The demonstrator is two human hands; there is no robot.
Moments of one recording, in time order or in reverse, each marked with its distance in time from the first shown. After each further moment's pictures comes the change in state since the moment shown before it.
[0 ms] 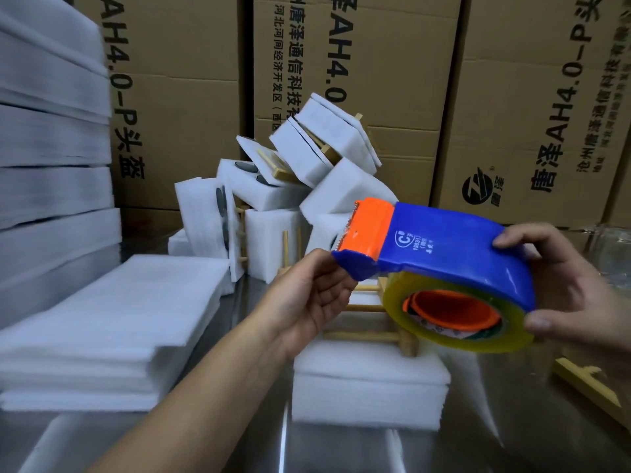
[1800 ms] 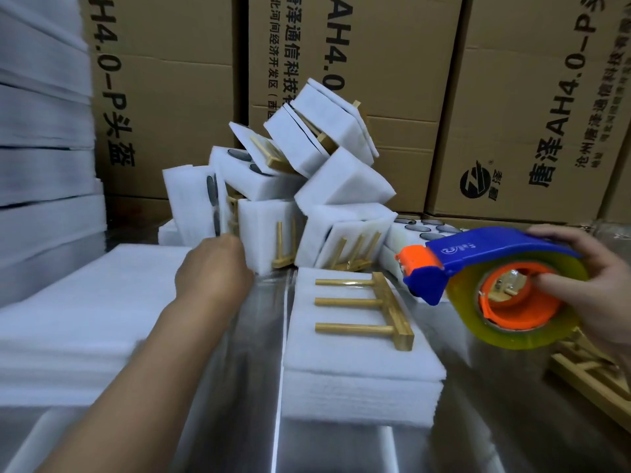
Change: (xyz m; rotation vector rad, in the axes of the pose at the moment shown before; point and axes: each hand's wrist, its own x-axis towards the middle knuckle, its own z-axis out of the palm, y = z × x) left_hand 0.011 0.043 -0.052 1.843 0.735 0.191; right_hand -0.015 0.044 -0.055 -0.150 0.414 0.197
